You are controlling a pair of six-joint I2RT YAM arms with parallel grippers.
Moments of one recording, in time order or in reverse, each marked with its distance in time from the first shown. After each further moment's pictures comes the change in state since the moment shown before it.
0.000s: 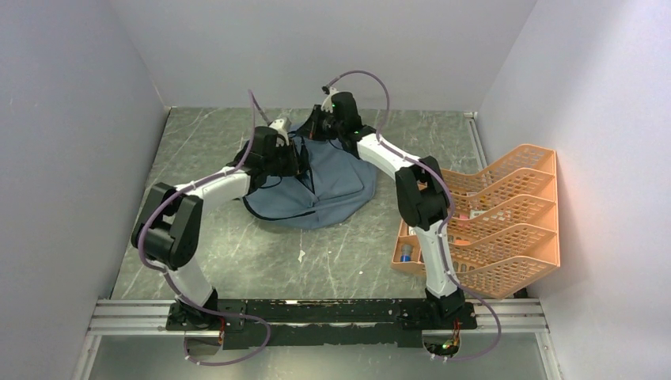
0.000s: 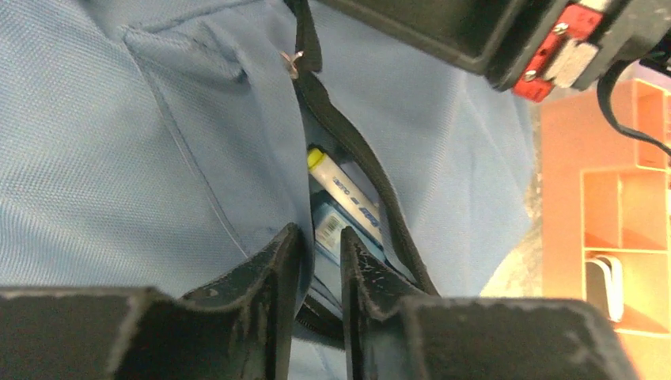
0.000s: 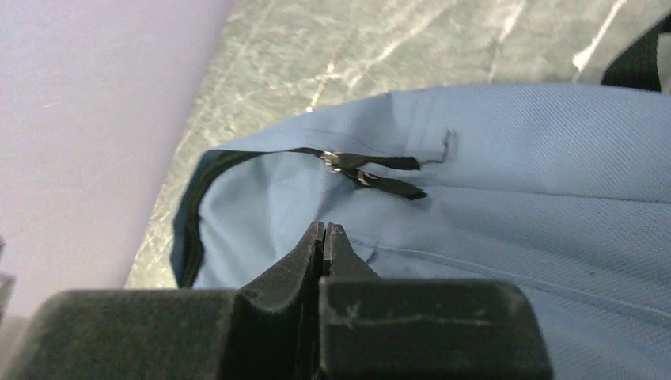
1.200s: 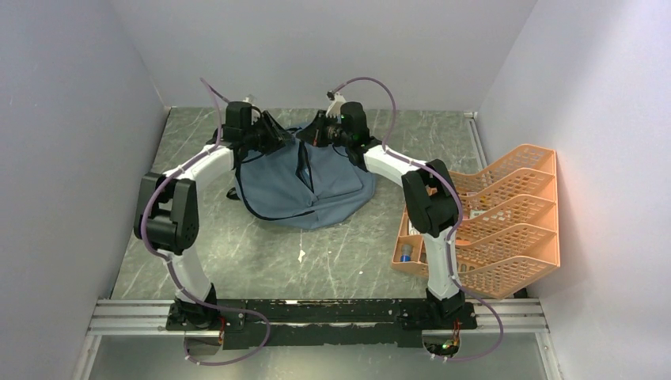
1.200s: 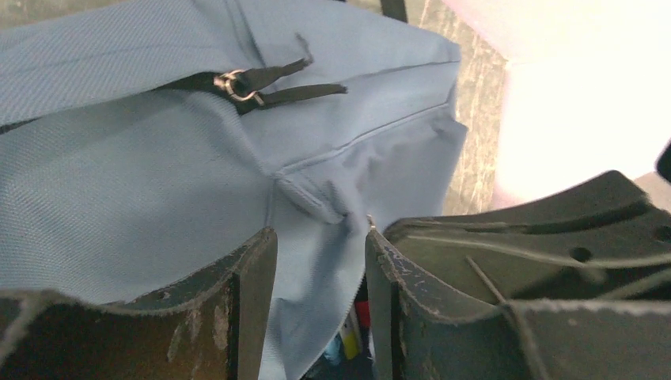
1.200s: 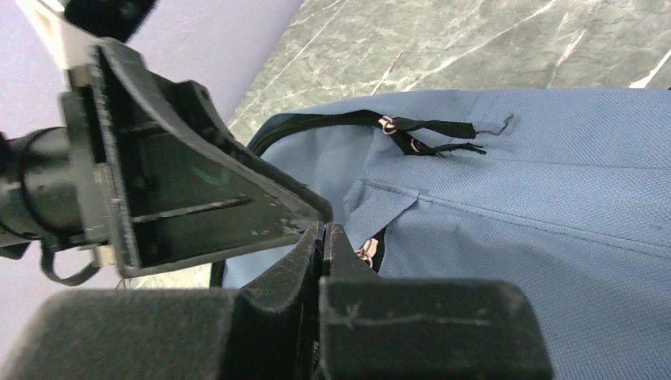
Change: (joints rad) left arm 0.199 0.074 0.223 -0.114 0.145 -0.367; right arm 0.000 -0.150 -0.292 0.337 -0.087 -0.003
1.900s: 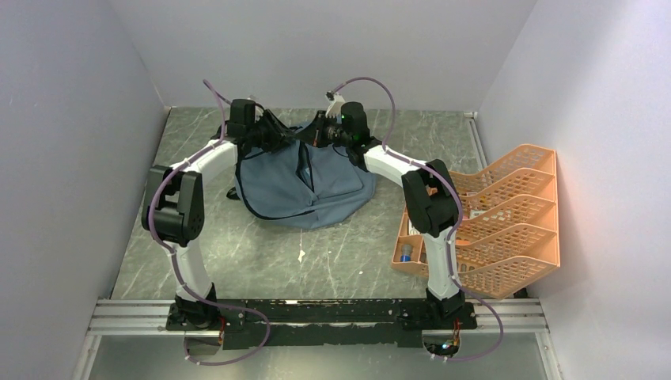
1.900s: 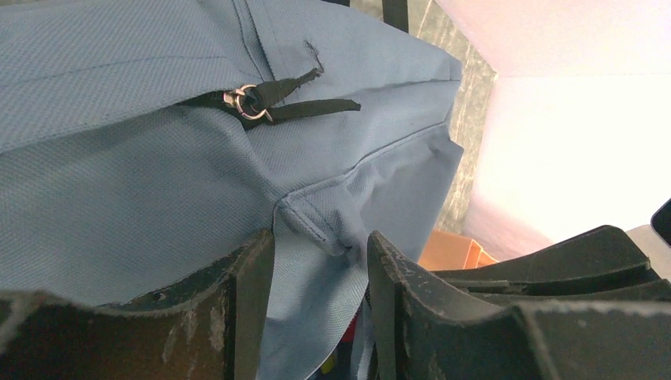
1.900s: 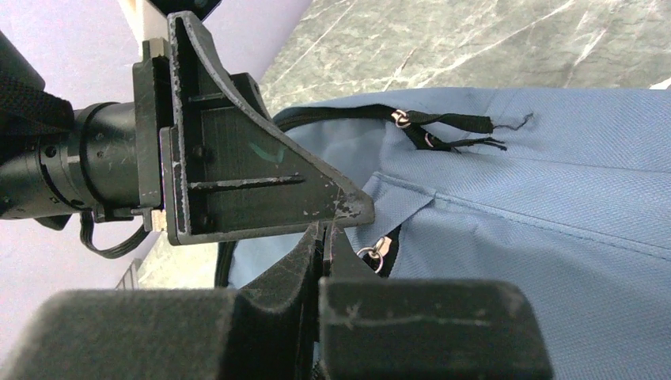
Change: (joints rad) left arm -0.003 0.093 0.073 -0.034 0.019 -0.108; right arm 0.000 0.000 -0.005 0.015 -0.036 -0.001
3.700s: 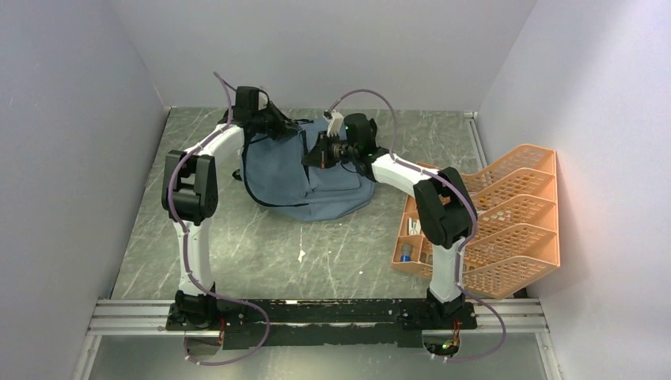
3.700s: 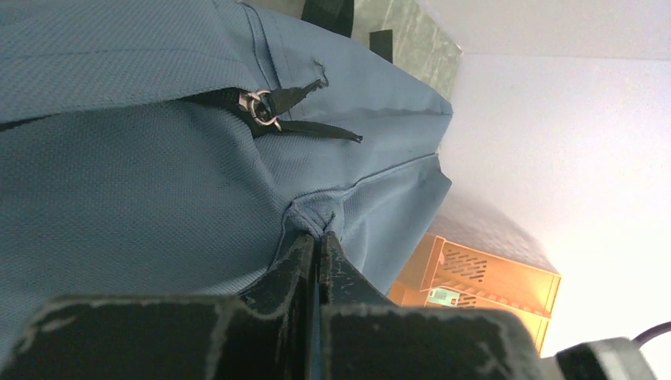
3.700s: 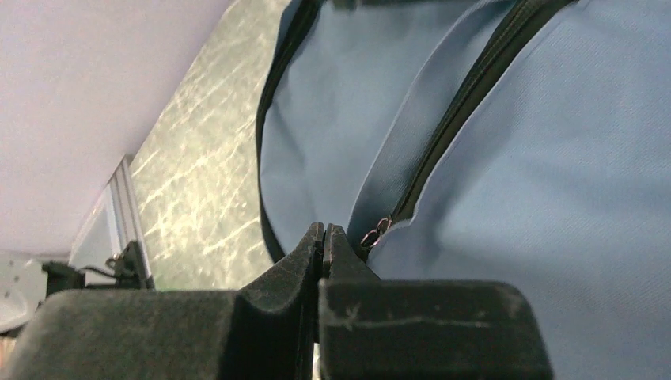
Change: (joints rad) left arm 0.034 0.261 0.332 -0.079 0.187 -0.034; right arm 0.005 -0.154 -0.179 -0.158 -0.103 -0.156
